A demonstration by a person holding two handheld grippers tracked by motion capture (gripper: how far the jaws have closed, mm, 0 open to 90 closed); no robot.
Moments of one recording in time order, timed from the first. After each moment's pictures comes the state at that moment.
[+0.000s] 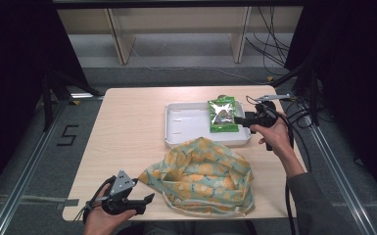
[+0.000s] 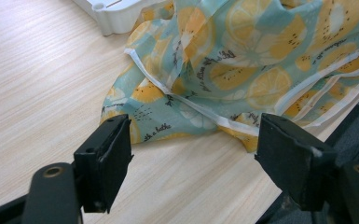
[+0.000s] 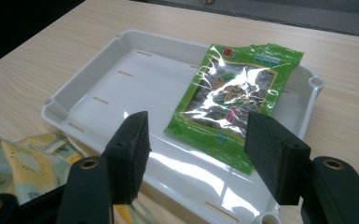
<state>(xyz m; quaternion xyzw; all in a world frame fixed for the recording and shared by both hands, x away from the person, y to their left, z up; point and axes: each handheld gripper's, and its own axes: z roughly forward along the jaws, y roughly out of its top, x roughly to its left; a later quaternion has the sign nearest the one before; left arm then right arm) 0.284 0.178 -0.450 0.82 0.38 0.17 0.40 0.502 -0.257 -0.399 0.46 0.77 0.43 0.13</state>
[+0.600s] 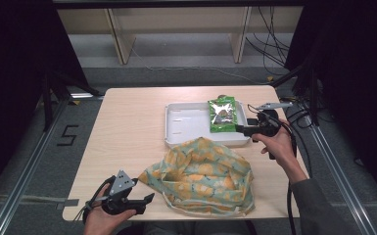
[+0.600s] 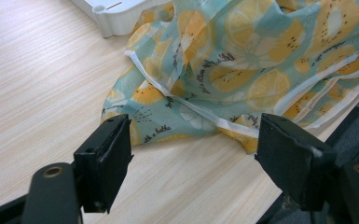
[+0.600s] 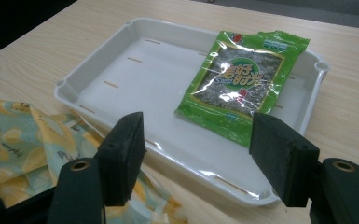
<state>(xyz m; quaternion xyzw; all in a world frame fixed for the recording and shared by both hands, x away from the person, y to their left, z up) 0.285 0.181 -0.448 0.83 0.37 0.17 0.38 0.474 -0.260 -0.402 0.45 0.78 0.42 0.14</state>
